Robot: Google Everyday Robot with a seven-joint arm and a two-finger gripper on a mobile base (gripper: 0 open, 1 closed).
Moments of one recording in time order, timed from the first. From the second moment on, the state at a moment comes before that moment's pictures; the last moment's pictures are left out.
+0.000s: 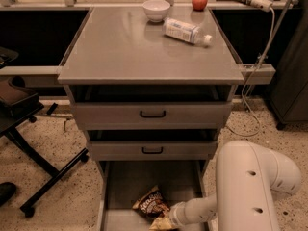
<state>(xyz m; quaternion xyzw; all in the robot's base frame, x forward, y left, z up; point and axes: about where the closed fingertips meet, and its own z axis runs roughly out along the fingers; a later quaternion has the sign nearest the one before) 0.455 -0.065 0.176 -0.36 0.90 0.19 0.19</state>
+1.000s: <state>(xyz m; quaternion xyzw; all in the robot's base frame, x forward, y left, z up) 0.467 -0.058 0.270 -0.40 0.88 0.19 0.15</state>
